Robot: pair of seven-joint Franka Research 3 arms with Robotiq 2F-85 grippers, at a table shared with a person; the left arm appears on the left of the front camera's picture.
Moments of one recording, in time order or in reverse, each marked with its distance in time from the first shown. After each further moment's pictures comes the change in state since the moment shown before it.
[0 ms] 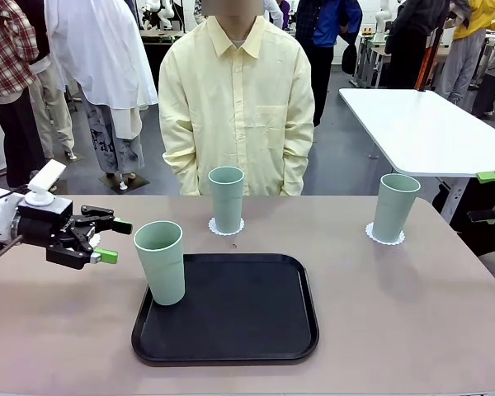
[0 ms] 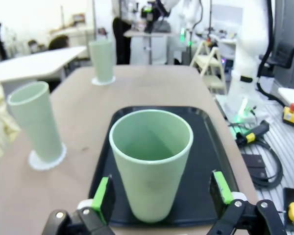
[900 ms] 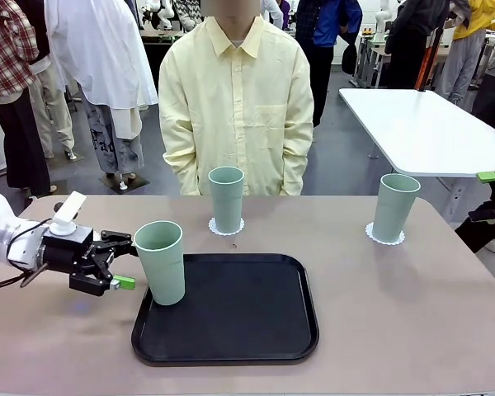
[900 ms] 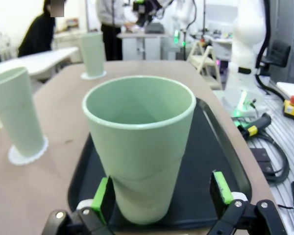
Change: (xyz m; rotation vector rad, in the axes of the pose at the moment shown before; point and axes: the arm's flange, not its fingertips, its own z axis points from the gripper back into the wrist) left arm -0.052 0.001 -0.039 -0.035 -0.023 -0.012; right arm 0.000 0.000 0.000 0.000 0.000 0.000
